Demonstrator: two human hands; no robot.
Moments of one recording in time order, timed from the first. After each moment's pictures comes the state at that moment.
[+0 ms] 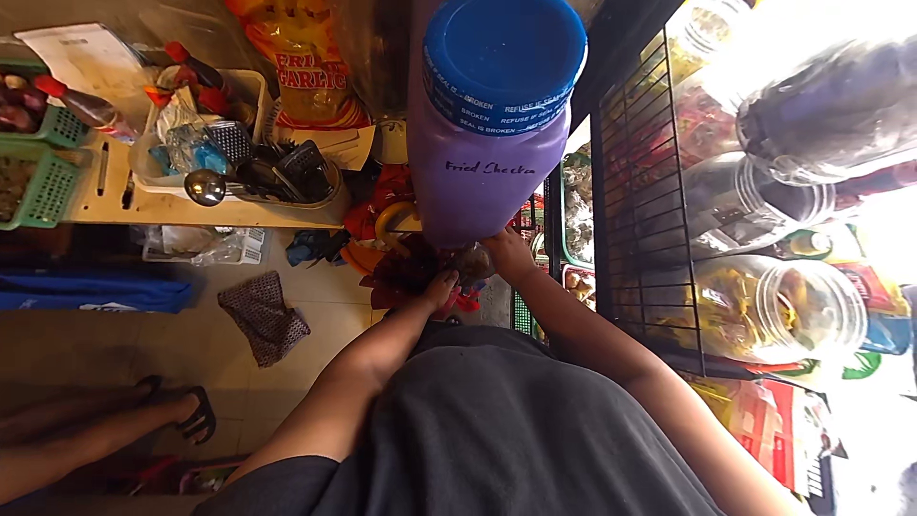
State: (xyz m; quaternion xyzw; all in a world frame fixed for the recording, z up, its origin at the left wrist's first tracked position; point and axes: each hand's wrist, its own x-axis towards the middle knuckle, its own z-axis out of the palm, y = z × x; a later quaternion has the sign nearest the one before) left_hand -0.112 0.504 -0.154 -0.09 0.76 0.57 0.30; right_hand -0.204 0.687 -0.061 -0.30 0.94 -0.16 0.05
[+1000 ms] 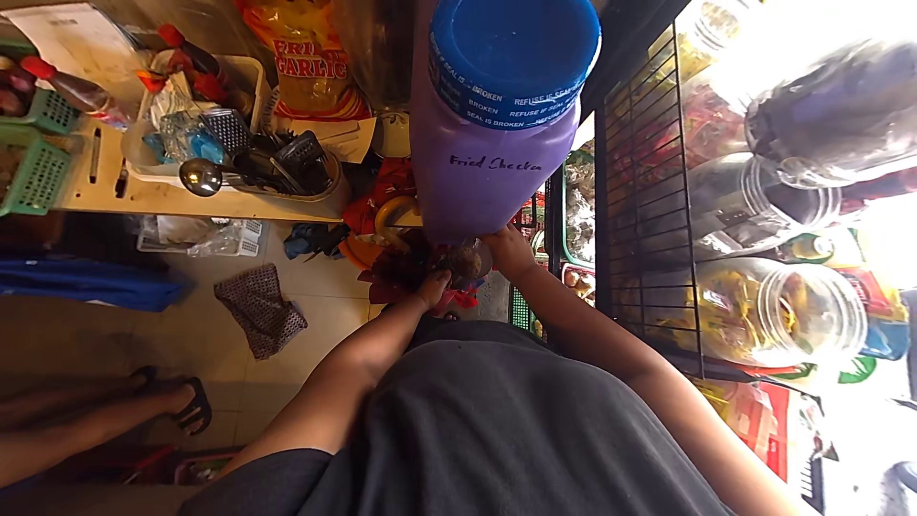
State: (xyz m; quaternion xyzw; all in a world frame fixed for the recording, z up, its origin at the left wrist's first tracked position) left_hand -0.104 0.491 -0.169 -0.10 0.75 0.58 0.29; right_hand -0.207 0.688 -0.063 -0.31 0.94 -0.15 0.07
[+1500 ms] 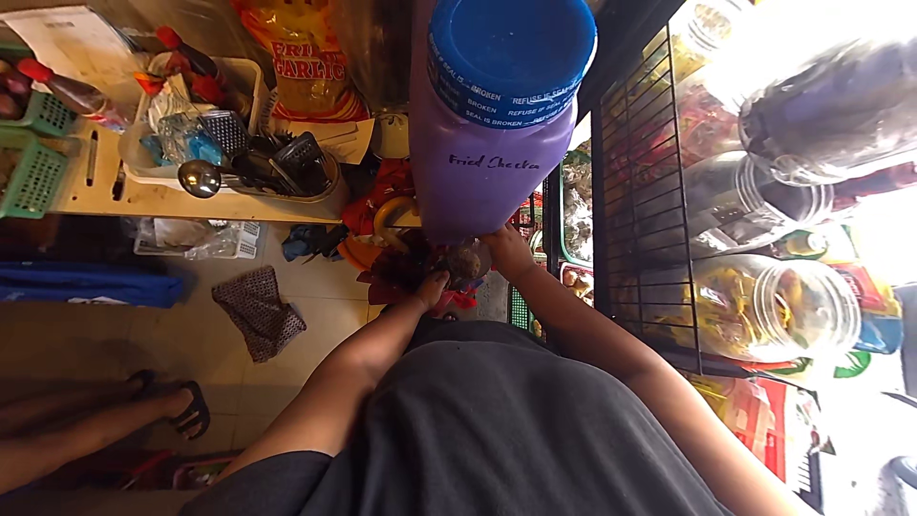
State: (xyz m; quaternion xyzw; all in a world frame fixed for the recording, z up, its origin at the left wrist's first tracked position) left_hand -0.102 0.491 -0.161 -0.10 0.76 0.57 0.30; right_hand -0.205 0.687 -0.061 -0.30 0.94 -0.17 0.07
